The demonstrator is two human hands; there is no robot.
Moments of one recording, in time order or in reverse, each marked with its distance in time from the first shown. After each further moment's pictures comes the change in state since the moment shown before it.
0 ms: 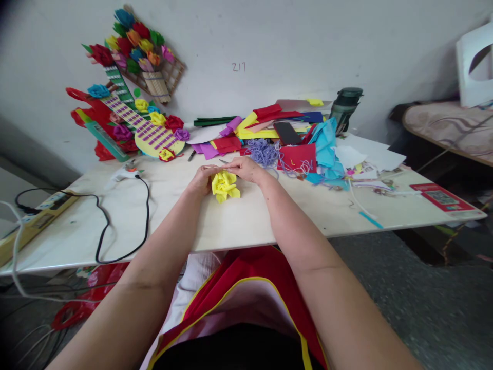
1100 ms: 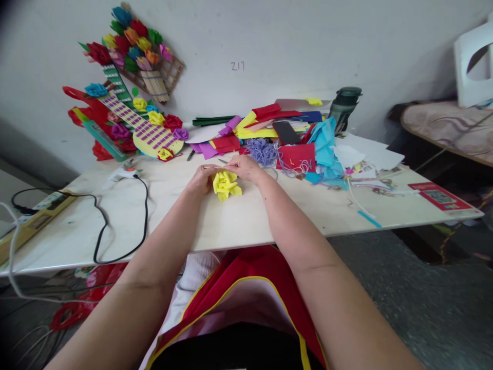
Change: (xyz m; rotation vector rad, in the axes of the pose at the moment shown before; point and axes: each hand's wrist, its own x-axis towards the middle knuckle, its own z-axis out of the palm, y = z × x) left_hand -0.001 0.002 0.002 0.059 -0.003 0.006; right_hand 0.002 0.001 0.001 -0.122 0.037 0.026
